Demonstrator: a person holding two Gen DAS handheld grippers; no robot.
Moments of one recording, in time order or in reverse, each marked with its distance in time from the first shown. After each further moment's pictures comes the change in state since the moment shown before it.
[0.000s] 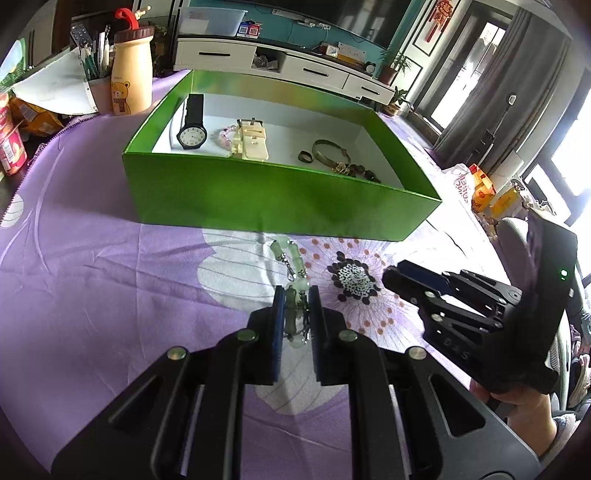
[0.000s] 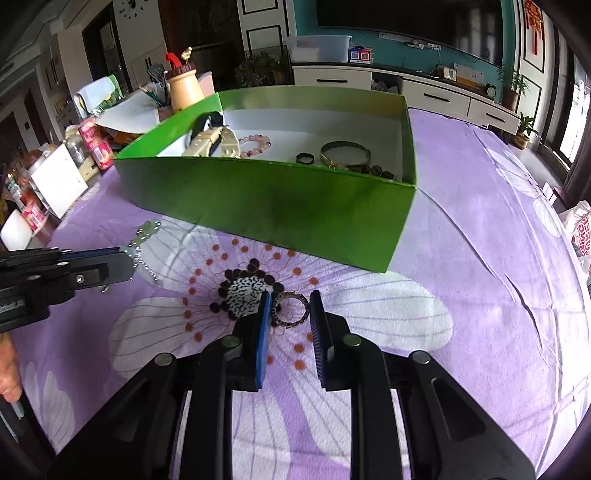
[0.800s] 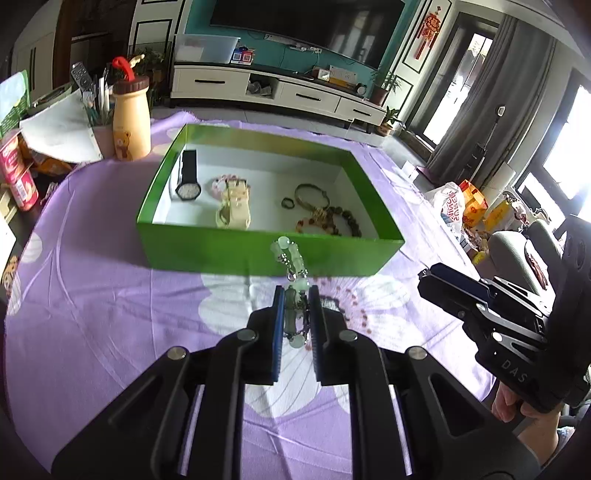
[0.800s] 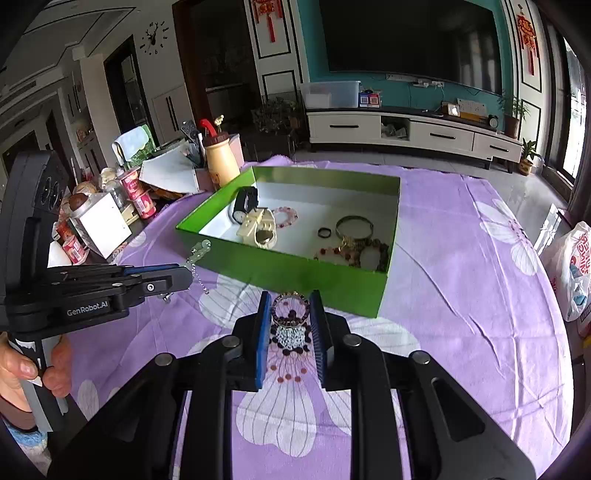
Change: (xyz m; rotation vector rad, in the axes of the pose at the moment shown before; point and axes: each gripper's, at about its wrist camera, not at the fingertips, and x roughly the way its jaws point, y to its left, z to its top) left arm -0.045 -0.017 0.030 0.033 -0.091 -0.008; right arm -0.088 0.014 0.029 -0.012 -0.169 0.054
